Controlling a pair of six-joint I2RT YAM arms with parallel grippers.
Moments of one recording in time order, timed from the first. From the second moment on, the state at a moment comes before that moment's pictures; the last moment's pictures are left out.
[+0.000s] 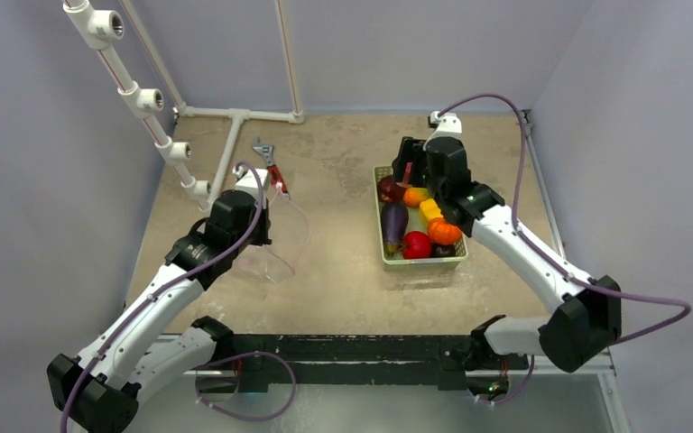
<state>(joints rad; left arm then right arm) -0.51 0.88 0.81 -0.54 -0.22 -0.25 0.51 1.33 1.11 -0.23 0.38 0.38</state>
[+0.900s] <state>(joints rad) -0.51 0.89 0.81 -0.54 -0.23 -0.25 0.88 1.32 1.14 -0.06 -0.13 0.34</state>
